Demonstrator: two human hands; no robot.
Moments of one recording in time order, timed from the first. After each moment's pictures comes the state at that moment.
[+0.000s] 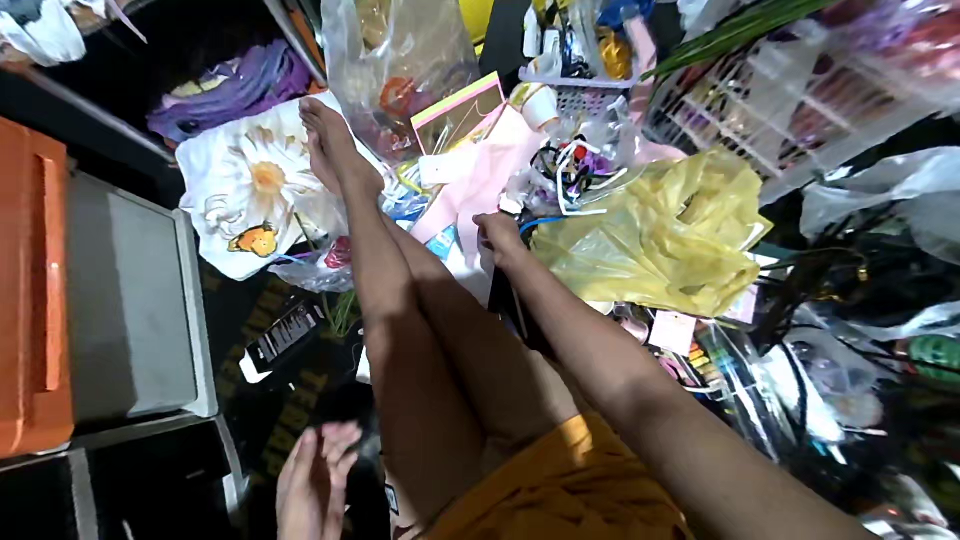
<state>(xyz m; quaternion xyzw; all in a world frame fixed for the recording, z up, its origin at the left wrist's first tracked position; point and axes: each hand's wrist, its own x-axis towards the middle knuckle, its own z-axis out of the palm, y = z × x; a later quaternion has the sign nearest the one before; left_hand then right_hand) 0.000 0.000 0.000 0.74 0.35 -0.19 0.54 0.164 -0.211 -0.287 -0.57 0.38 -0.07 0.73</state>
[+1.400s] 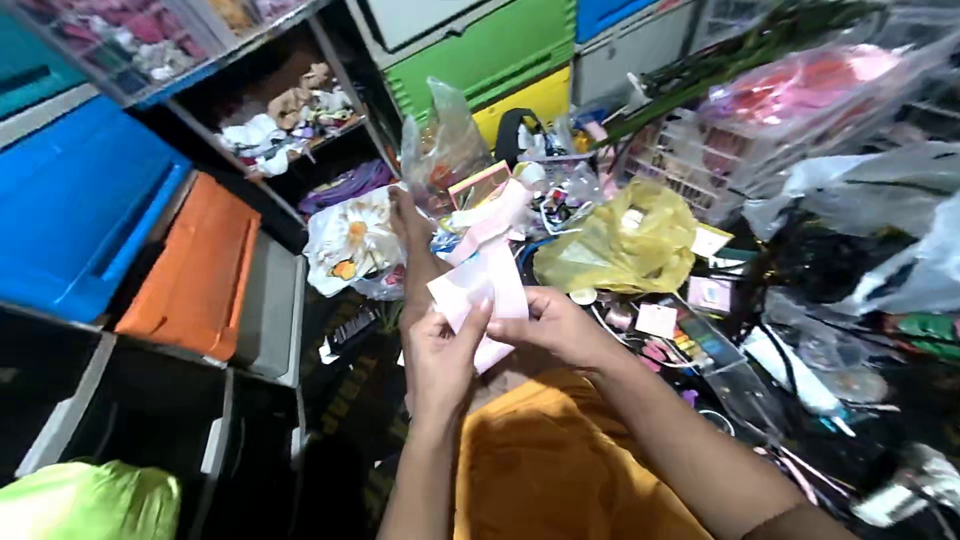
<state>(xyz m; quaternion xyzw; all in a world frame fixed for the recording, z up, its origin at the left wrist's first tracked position) -0.122 0.027 -0.073 0.66 -0.21 0.01 0.72 -0.156 -0.130 -0.095 -0.61 -0.13 -0.07 0.78</state>
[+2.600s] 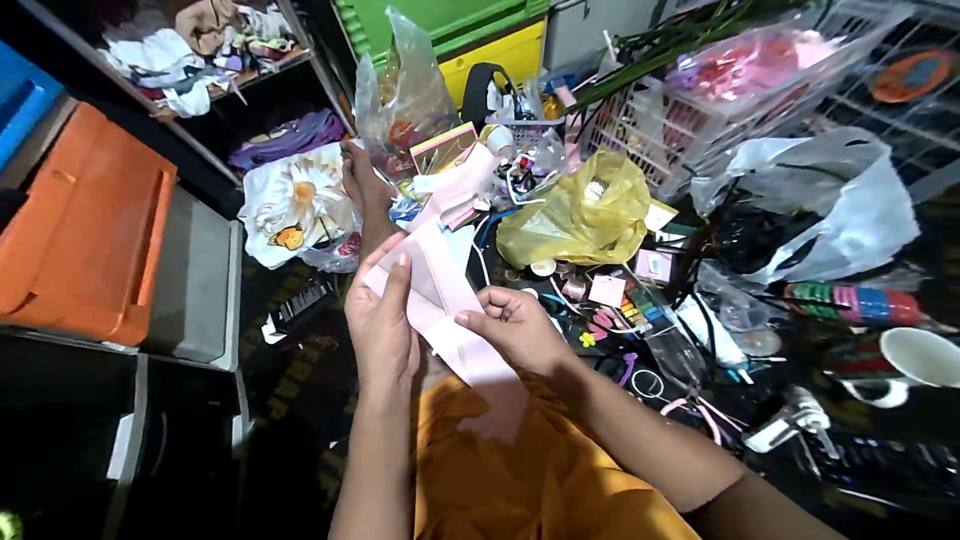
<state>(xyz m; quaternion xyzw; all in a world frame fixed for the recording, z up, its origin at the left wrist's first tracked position) -0.103 0.025 -0.084 0.57 -0.13 -0.02 0.81 -0.173 -0.114 -0.132 -0.65 0.03 -0.08 0.75</state>
